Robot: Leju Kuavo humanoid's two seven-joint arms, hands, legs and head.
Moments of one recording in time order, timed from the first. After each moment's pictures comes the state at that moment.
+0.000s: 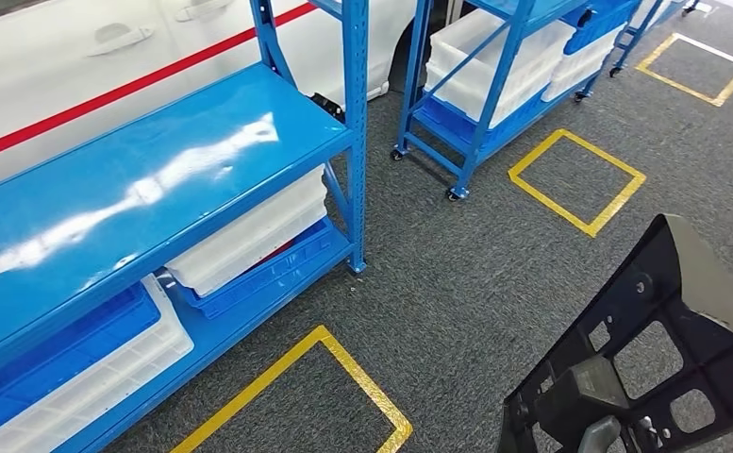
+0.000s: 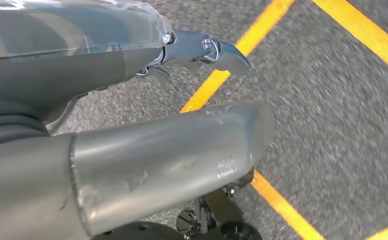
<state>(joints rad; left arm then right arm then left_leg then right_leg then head) -0.06 -0.17 1.27 -0.24 -1.15 0.03 -0.33 0.58 0.36 0.02 -2.08 0.24 -0.54 -0.63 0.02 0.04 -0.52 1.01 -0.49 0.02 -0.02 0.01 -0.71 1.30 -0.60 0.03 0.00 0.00</state>
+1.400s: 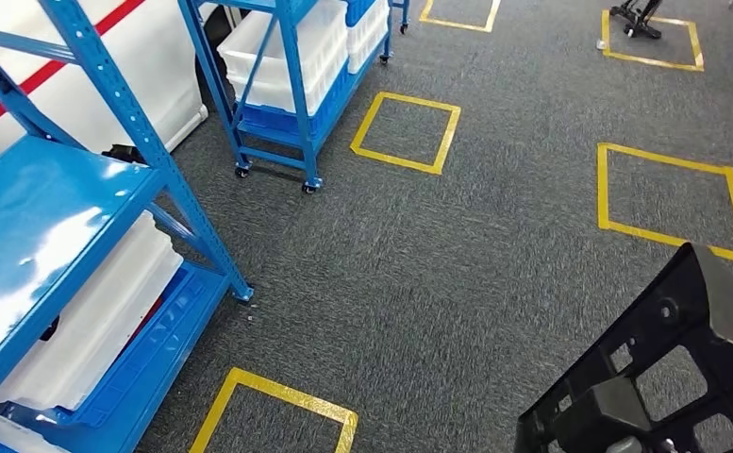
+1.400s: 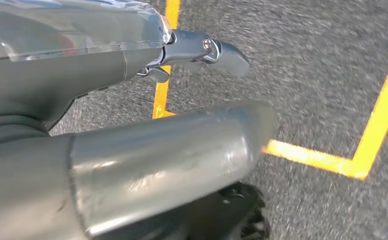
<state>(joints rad) -0.06 -0.19 1.27 -0.24 -1.18 0.04 -0.32 0.60 0.36 -0.09 -2.03 0.16 -0.49 -0.69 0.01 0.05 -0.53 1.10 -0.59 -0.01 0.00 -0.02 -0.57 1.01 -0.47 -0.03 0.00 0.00</state>
